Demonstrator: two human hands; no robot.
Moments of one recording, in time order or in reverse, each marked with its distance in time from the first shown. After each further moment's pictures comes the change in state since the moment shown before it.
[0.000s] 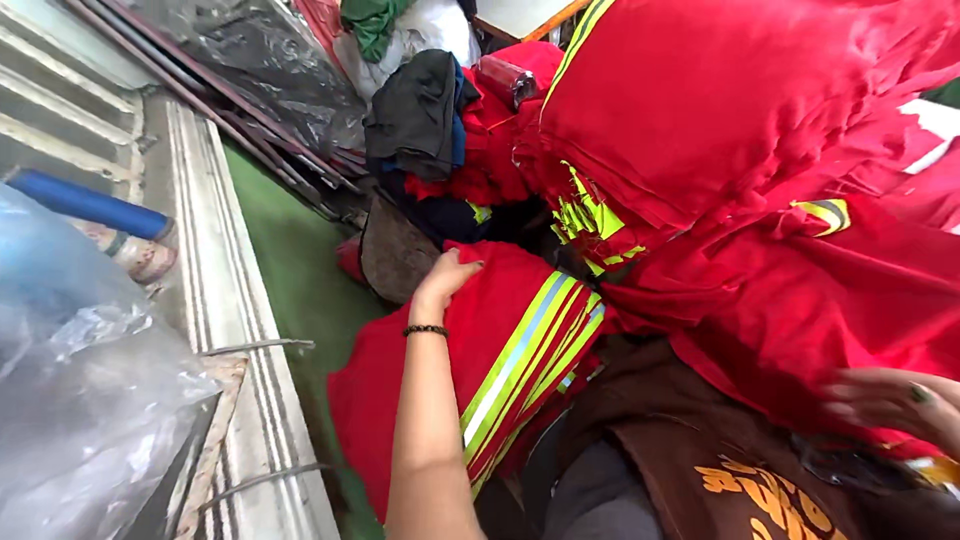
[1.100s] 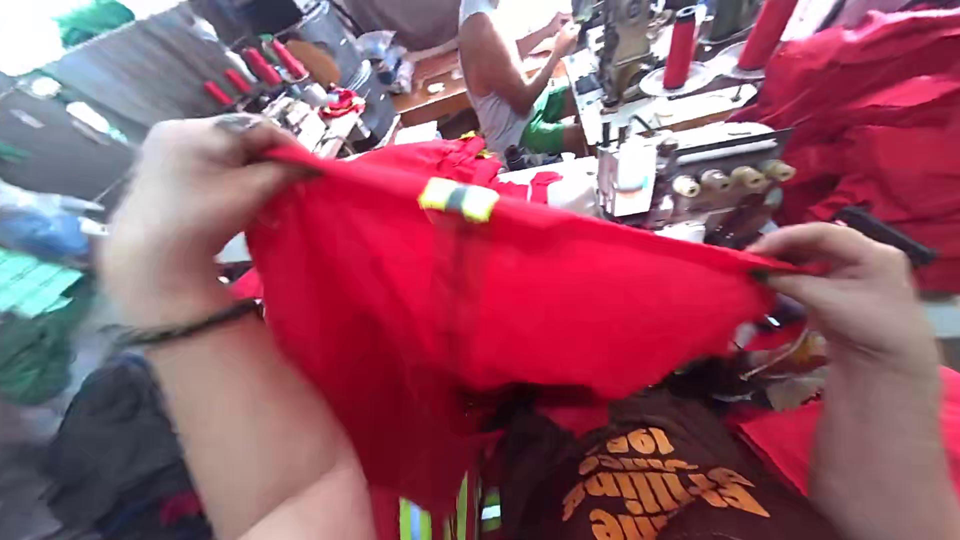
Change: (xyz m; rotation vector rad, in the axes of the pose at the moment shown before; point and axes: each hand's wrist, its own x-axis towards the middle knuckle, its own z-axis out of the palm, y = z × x) left_hand -0.013 0.442 0.064 0.554 -0.075 1.632; right_hand -0.116 0.021 -0.109 -0.073 0.921 -0.513
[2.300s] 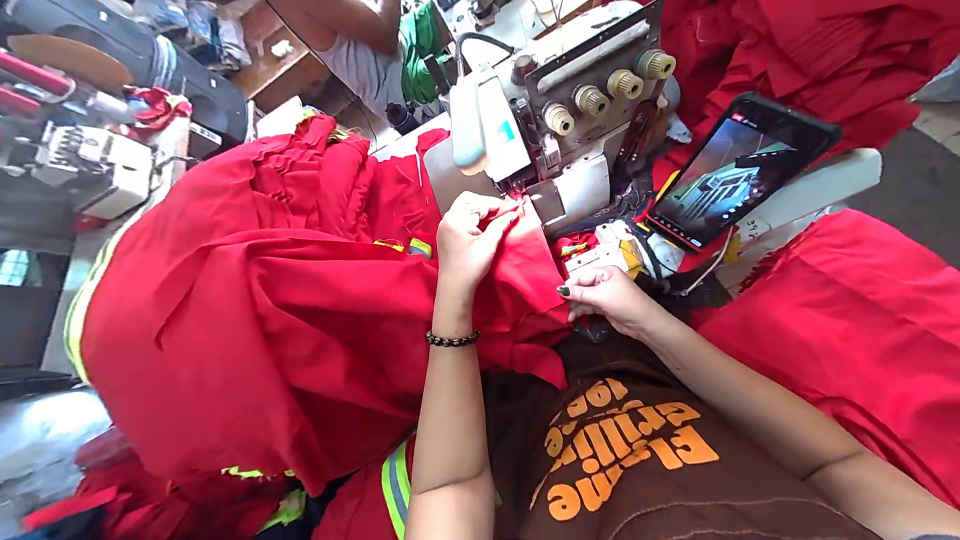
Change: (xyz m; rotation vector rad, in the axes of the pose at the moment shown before) left_hand 0.015 0.208 0.303 -0.780 -0.086 0.070; right_hand -0.063 0.083 0.106 0.663 0.005 0.878
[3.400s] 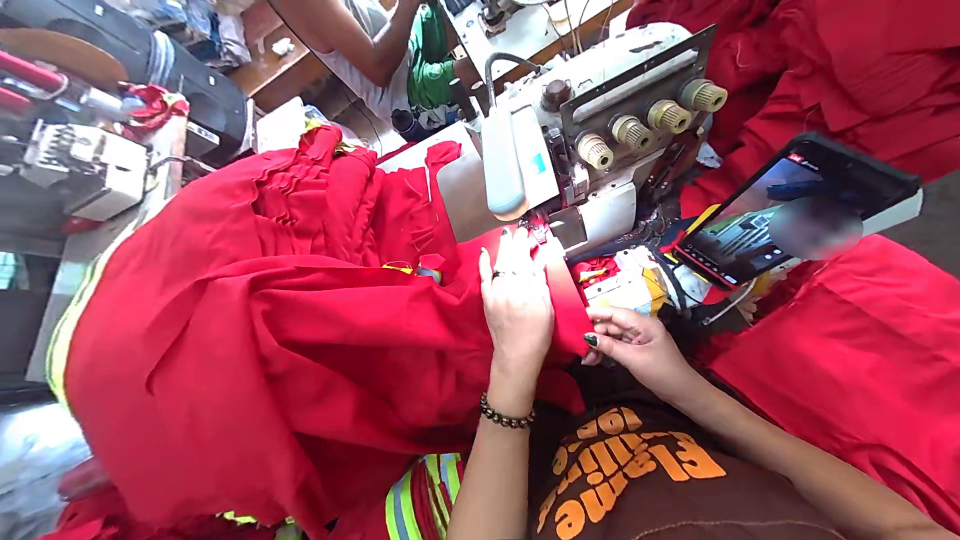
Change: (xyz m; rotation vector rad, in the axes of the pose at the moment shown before) left_hand -0.027 0.011 0.050 0.523 0.127 -0.069; right_hand -0.020 0.007 0.016 -0.146 0.052 -0.345
